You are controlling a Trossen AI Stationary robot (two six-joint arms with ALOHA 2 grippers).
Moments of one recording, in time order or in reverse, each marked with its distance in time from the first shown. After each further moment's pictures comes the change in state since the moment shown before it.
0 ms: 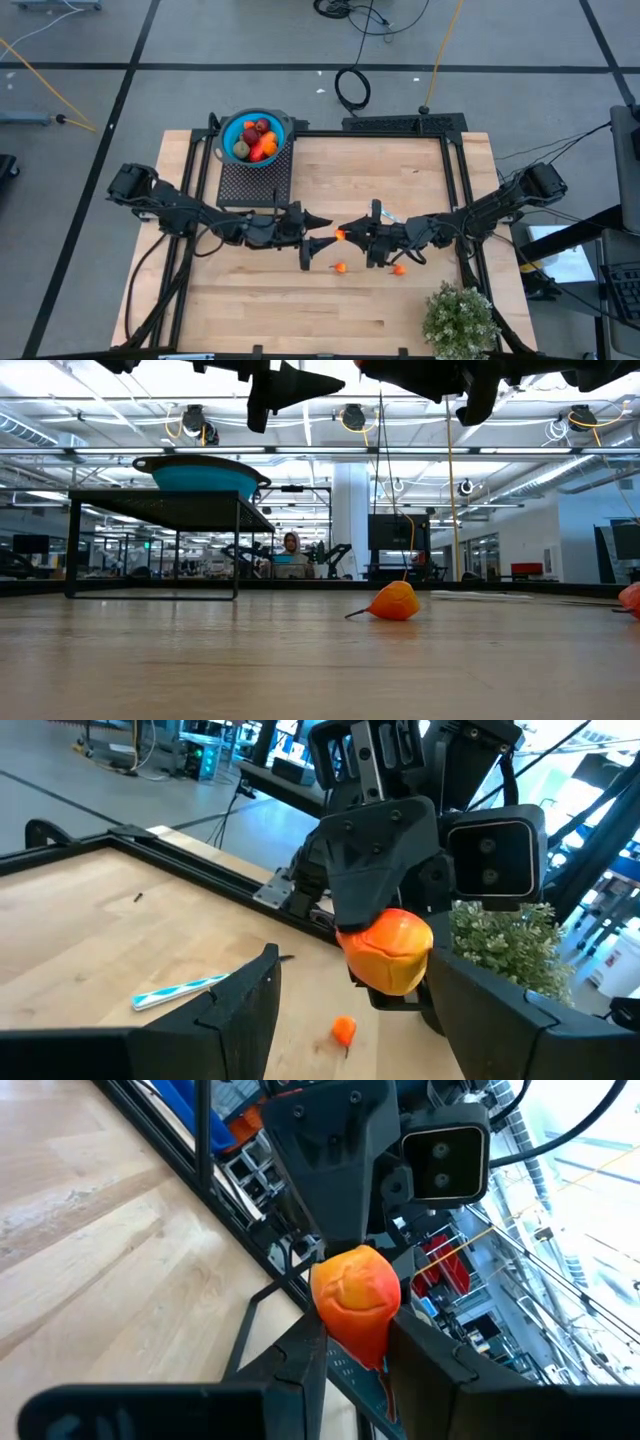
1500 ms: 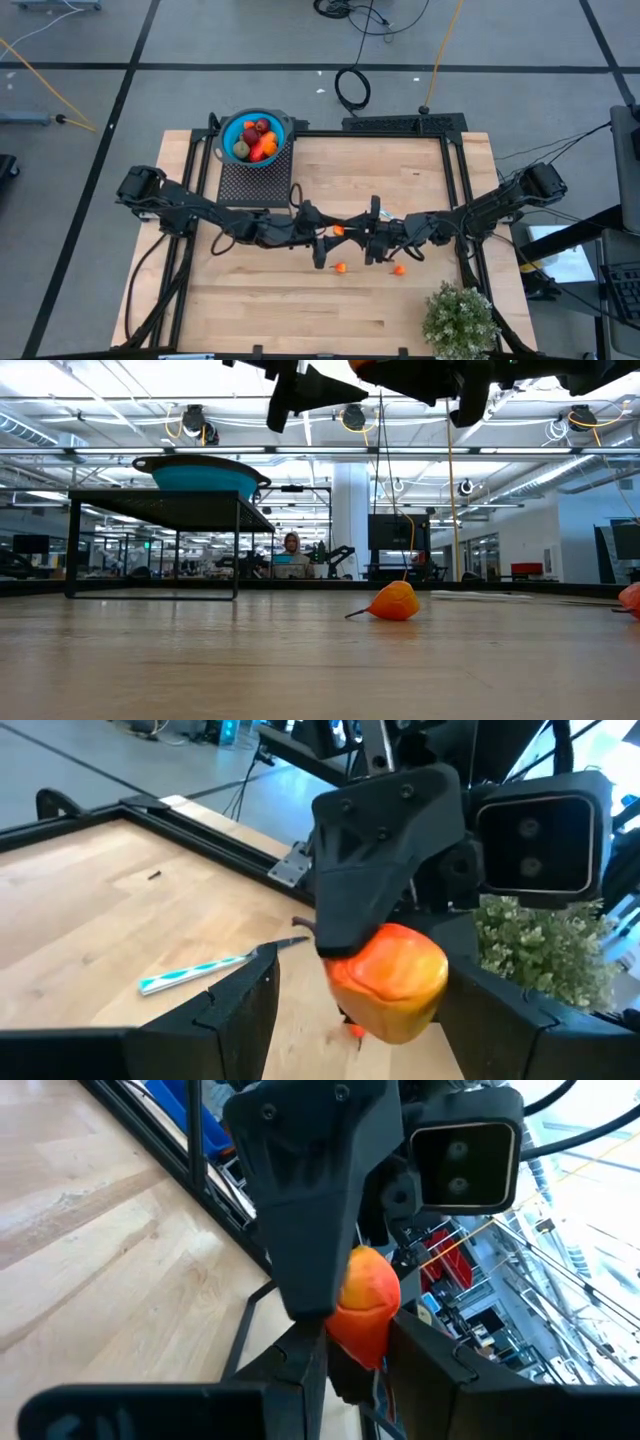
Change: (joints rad) left arm 0.024 0.078 0.171 -0.210 0.004 -0.048; right arm -0.035 0.001 0.000 0.005 -0.023 0.028
